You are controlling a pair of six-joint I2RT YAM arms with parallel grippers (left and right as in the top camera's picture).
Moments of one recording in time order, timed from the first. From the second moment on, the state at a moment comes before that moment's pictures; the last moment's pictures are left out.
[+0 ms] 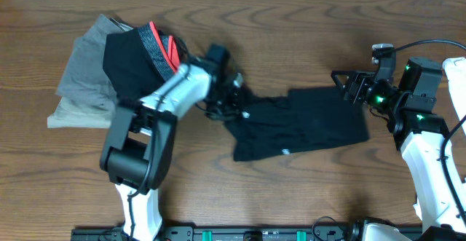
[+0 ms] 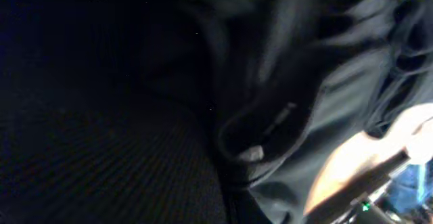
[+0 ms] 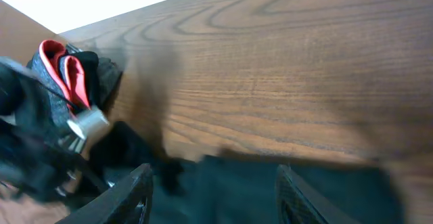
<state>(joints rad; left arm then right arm) -0.36 2.02 1.42 -0.96 0.54 -0.30 -0.16 1.31 0.84 -0.22 -0.64 0.17</state>
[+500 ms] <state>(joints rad) -0.50 1.98 1.84 -1.20 0.19 -0.12 -0.16 1.31 0.84 -0.22 -0.63 0.17</state>
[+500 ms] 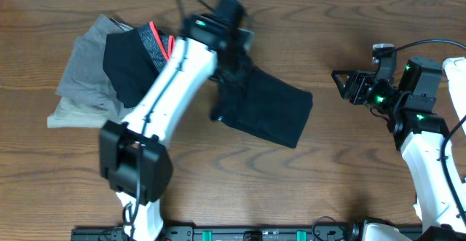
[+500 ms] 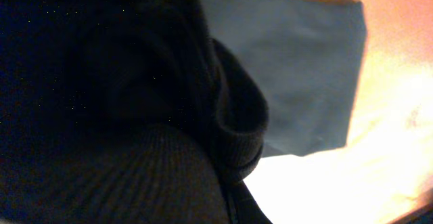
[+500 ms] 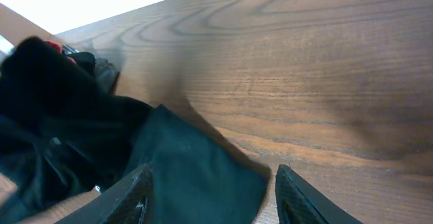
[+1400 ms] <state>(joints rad) -0.80 2.13 1.84 -1.09 0.07 -0.17 -0.16 1.31 0.84 -0.32 -0.63 0.17</state>
